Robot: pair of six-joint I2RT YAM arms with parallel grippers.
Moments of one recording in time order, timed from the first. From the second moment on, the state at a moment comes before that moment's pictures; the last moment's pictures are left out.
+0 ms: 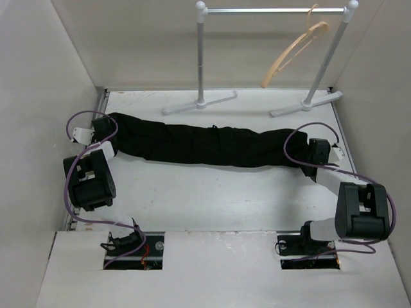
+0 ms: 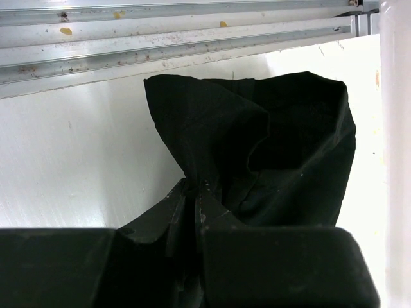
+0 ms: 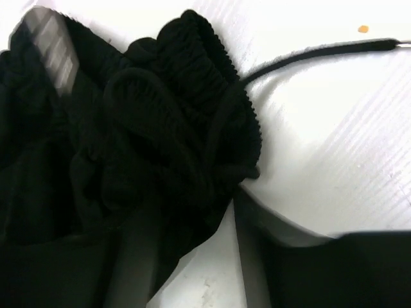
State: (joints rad) left arm 0.28 1.72 0.94 0.06 -0.39 -1.09; right arm -0.09 1.37 0.56 -0.01 0.27 0.97
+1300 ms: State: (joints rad) left arm 0.34 1.31 1.18 -0.24 -0.34 -1.01; right arm -0.36 0.85 0.97 -0.31 0.11 0.96
